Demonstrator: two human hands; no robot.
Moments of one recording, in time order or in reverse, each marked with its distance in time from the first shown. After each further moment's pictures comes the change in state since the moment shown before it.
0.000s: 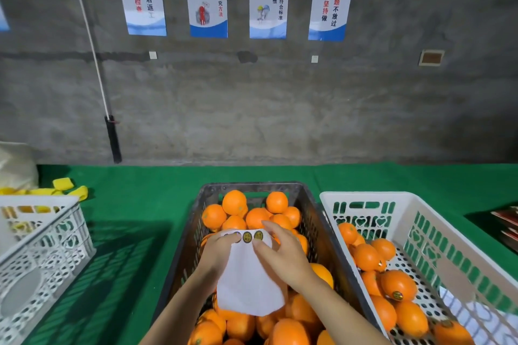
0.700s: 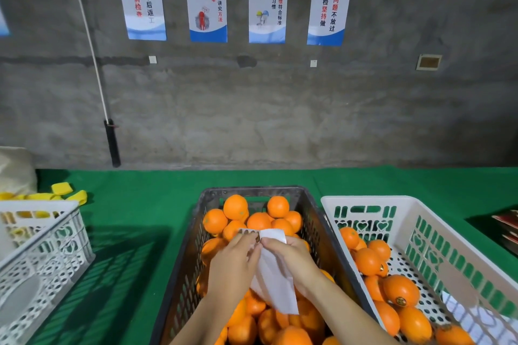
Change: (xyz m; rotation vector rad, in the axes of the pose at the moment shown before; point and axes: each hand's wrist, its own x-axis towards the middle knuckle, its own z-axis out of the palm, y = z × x) left_hand -0.012 -0.024 0.015 0.882 0.173 0.721; right_hand 0.001 -0.011 -0.007 0.674 -0.036 0.251
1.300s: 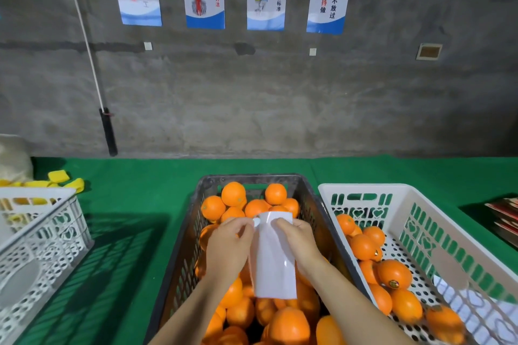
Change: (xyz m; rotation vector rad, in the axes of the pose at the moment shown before) left_hand 0.003 0.013 -0.009 -0.357 0.050 -0.210; right_hand 0.004 -0.001 -0.010 -0.116 0.239 -0.010
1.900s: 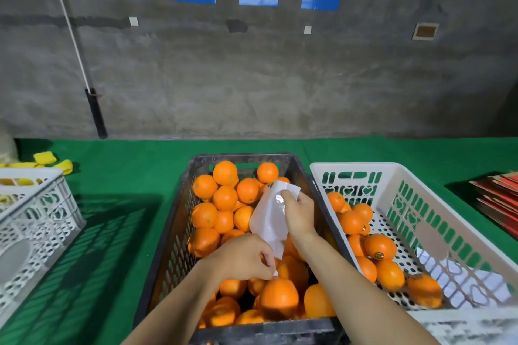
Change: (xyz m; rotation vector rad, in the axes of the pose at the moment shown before) left_hand -0.023 -0.006 0.015 0.174 -0.958 0.115; right_hand 0.010 0.007 -0.007 -0.077 0.292 -0.082
